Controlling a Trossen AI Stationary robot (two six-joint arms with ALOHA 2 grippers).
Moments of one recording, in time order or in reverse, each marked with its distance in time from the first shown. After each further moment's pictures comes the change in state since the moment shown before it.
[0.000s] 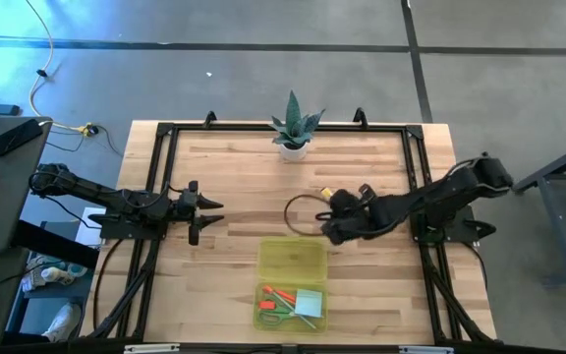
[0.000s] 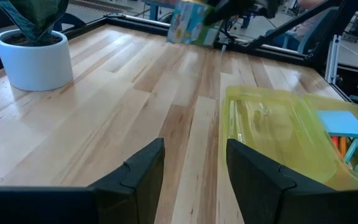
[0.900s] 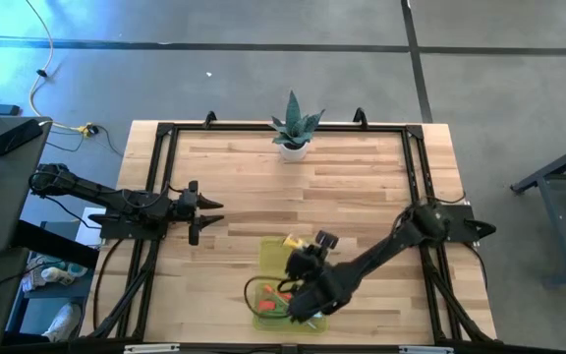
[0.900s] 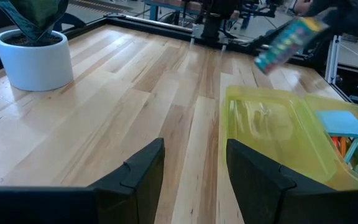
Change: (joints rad) left arm 0.000 0.000 0.000 0.000 0.000 0.000; right arm 0.276 0.689 0.977 -0.592 0.073 -0.020
